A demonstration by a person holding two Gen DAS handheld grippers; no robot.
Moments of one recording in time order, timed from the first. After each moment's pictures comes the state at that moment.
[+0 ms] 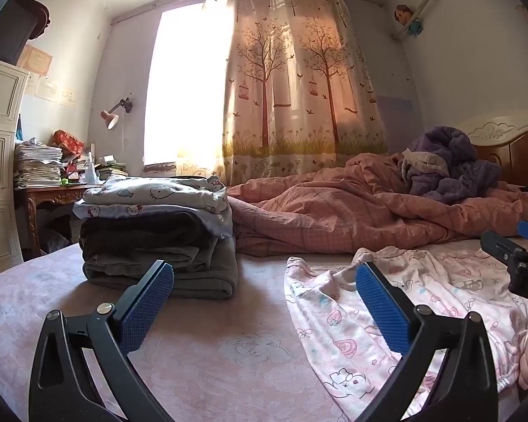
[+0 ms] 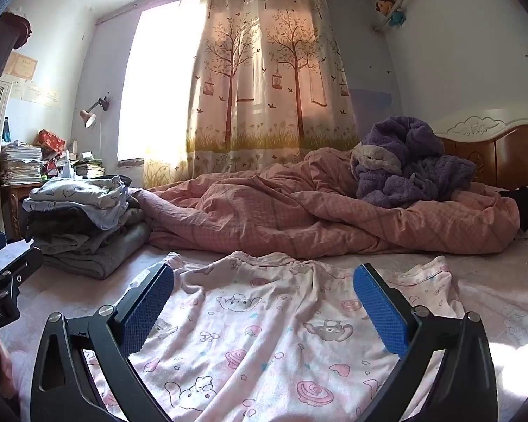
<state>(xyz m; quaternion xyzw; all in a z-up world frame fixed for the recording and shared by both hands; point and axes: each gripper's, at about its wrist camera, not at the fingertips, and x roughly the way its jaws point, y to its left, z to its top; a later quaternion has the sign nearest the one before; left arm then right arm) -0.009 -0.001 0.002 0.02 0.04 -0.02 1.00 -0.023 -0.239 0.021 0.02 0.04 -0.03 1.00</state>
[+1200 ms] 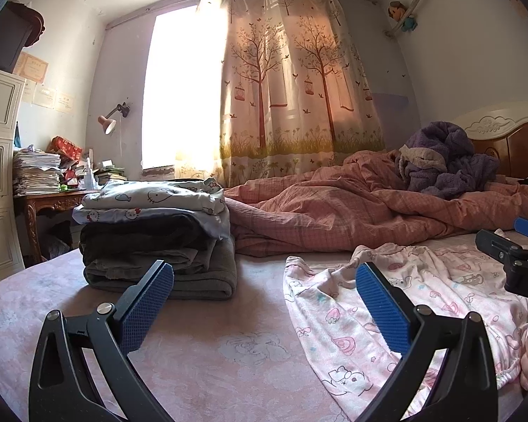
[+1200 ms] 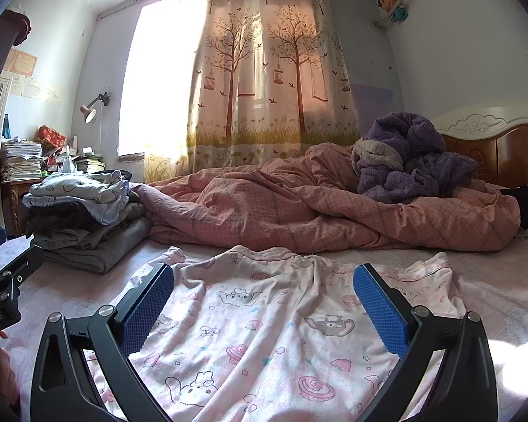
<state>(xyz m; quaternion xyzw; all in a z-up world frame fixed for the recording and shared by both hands) -0.010 -0.003 0.001 0.03 0.04 -0.02 1.00 -0.018 -0.237 0.016 0.02 0.05 -0.03 1.00</state>
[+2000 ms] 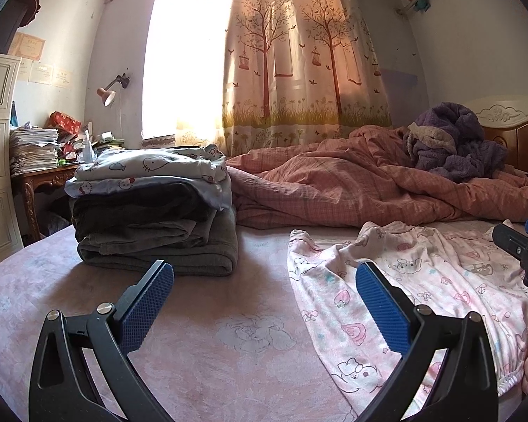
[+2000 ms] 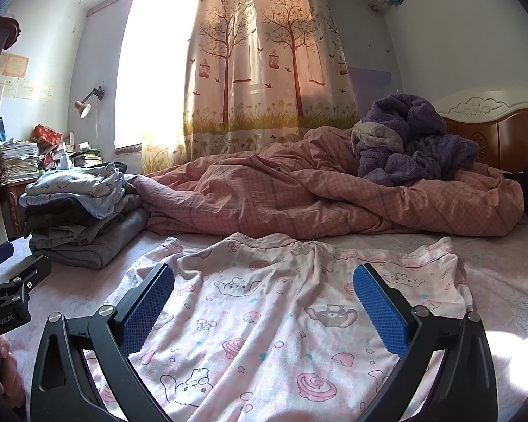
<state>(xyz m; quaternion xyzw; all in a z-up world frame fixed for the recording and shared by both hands) 0.016 -0.001 -0.008 0.02 0.10 -0.01 0.99 -0.006 -0.244 0.010 0.04 0.08 -0.02 1.00</state>
